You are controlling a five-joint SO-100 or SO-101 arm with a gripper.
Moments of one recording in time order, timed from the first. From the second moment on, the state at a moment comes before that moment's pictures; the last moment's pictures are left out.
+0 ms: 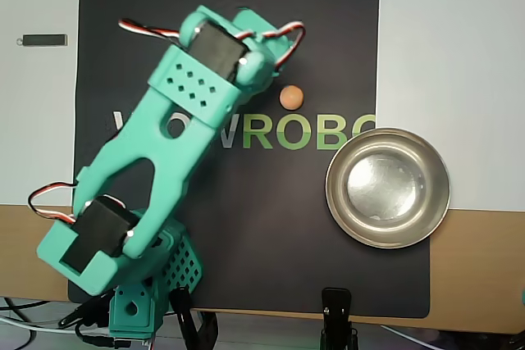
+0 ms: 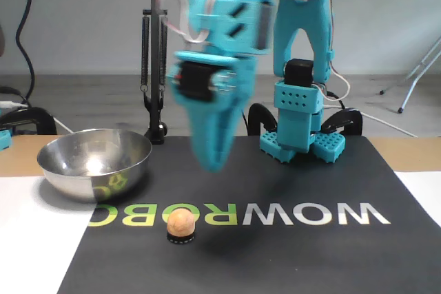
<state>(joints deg) 32.3 81.2 78.0 78.3 0.1</state>
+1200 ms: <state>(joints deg) 38.8 74.0 75.6 78.1 -0.2</state>
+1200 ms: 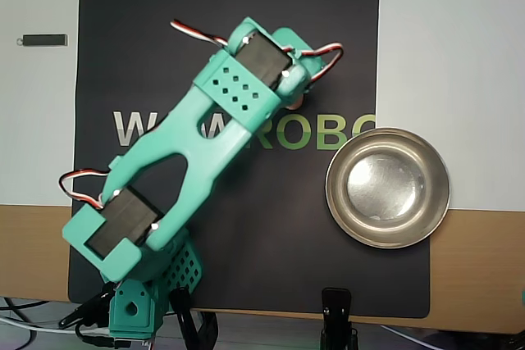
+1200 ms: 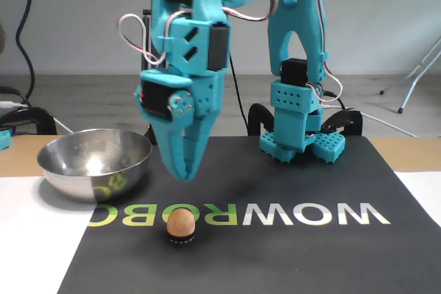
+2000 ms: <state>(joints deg) 39.2 69.7 75.6 78.1 -0.2</state>
